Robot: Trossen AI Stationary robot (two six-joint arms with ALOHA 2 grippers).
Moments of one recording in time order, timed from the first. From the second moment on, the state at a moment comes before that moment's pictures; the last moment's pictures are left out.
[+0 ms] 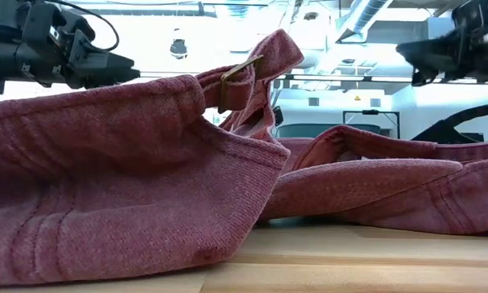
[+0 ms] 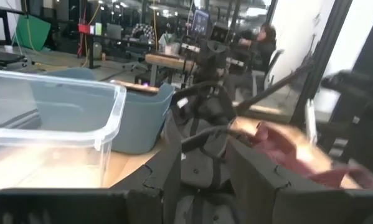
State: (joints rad) left arm 0.12 0.42 0.01 0.45 0.09 -0.14; right arm 0.03 0.08 0.01 0.20 0.00 -0.15
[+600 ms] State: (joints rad) left arm 0.07 0.73 0.05 0.87 0.23 -0.13; right arm 0.04 0.26 0.17 0.06 0.11 -0.02
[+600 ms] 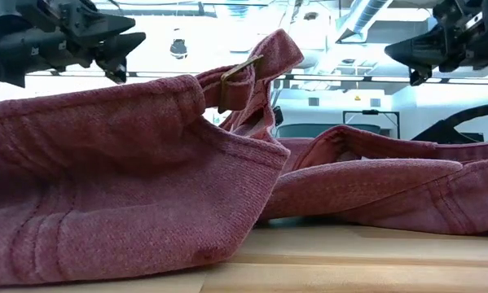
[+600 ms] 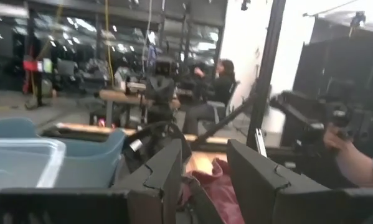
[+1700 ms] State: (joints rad) left arm 0.00 1.29 0.28 0.70 0.00 -0.01; right arm 0.16 0.56 0.38 -0.16 0.08 -0.09
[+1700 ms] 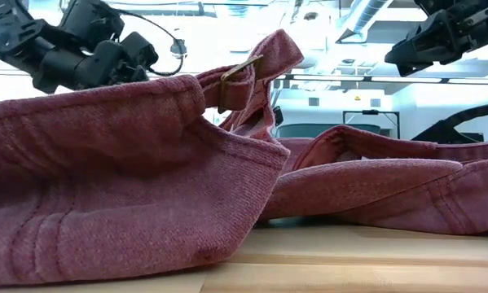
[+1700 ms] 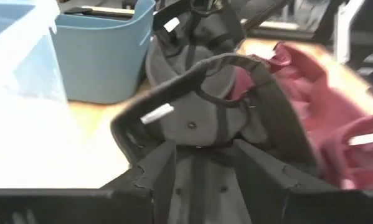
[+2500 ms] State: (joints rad) left arm 0.00 1.53 0.65 0.49 -0.02 0.33; right arm 0.16 0.56 0.38 -0.18 0.08 -0.11
